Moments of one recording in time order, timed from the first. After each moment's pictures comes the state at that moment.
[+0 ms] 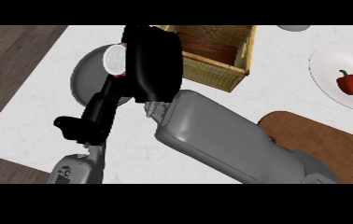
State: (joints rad) left arm -0.17 0.04 -0.15 -1.59 0.03 0.09 0.05; right arm -1.11 -0.01 0.64 -1.29 0.81 -0.24 1.08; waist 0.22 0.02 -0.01
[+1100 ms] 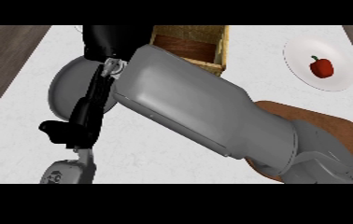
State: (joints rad) left arm -0.12 0.05 -0.09 -1.59 0.02 0.13 0.02; right arm -1.48 -0.01 0.68 -0.95 0.65 -0.30 1.21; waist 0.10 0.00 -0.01
